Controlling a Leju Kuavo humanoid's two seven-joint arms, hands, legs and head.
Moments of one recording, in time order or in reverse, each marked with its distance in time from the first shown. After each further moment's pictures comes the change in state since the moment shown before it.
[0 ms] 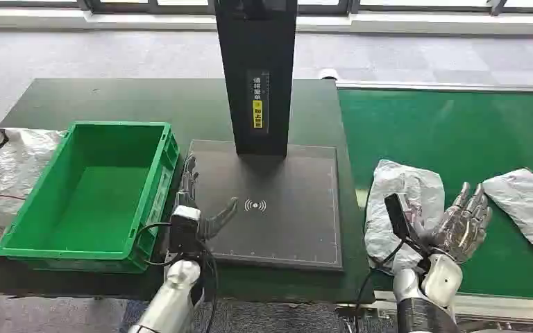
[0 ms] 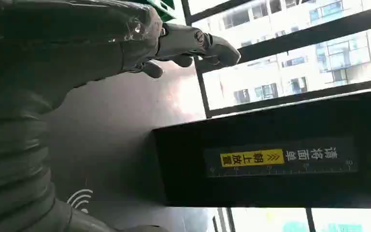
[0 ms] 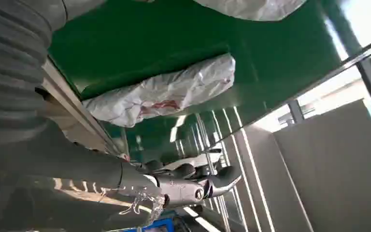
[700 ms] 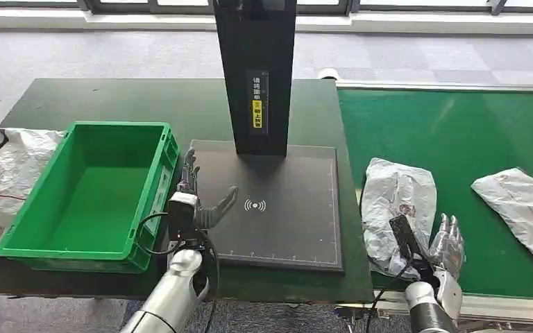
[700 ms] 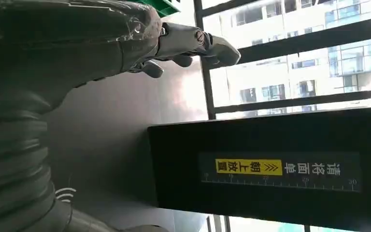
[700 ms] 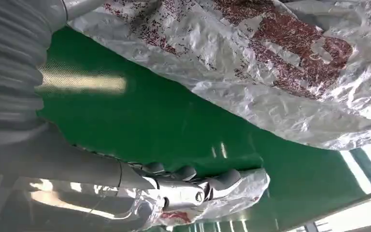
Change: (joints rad) left arm -0.079 0.001 -0.006 0.085 0.097 0.010 0.000; right arm -0.079 -0.095 -0.143 0.354 -0.277 0.177 -0.276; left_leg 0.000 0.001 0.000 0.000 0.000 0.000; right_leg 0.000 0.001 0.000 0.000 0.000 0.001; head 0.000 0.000
